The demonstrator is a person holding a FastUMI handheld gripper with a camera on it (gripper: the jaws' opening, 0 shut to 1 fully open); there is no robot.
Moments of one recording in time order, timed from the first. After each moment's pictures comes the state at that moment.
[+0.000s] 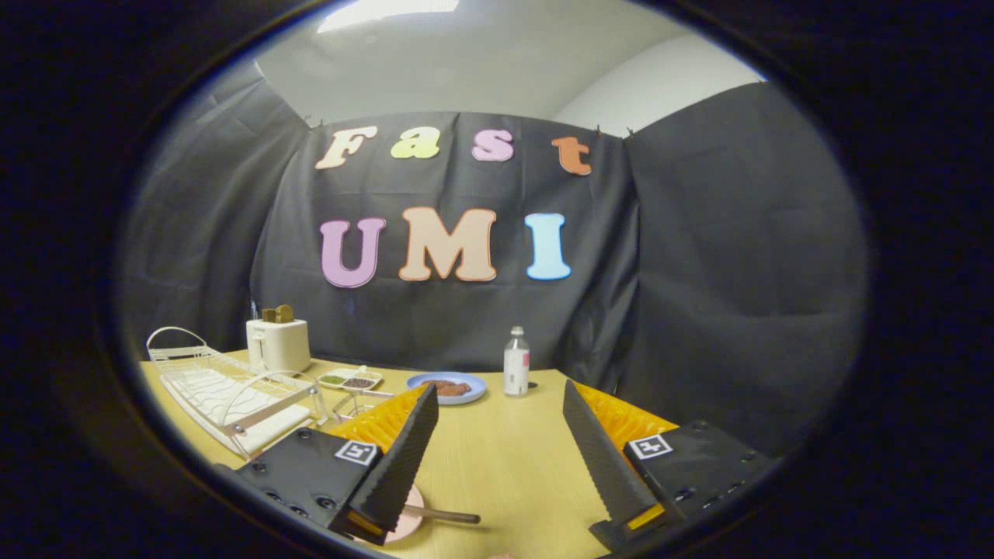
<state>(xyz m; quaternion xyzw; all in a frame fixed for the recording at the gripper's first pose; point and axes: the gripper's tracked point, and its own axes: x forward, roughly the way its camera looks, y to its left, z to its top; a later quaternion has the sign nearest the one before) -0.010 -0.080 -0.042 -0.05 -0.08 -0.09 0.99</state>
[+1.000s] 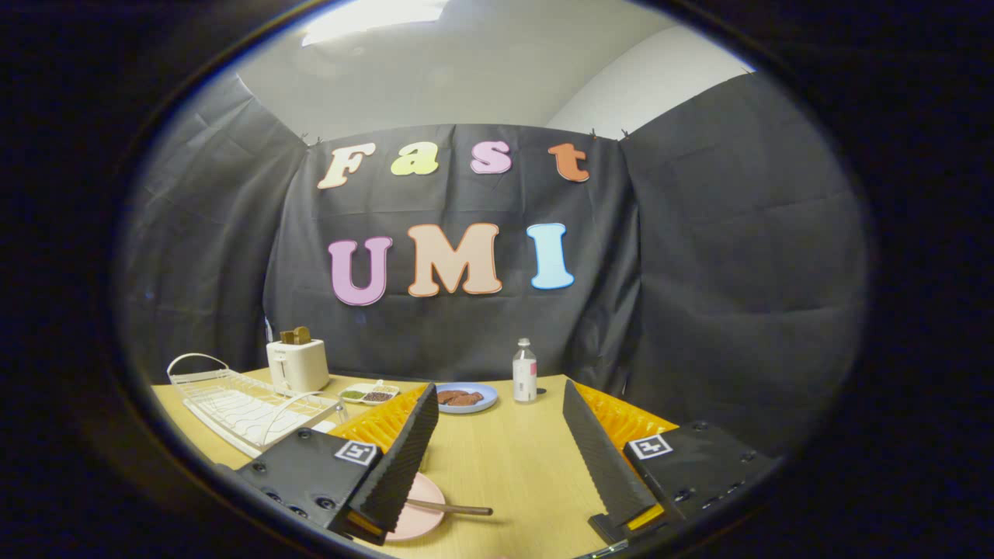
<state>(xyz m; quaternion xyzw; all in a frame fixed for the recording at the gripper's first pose) -0.035 -0.076 -0.025 -0.02 -0.08 -0.07 0.99</state>
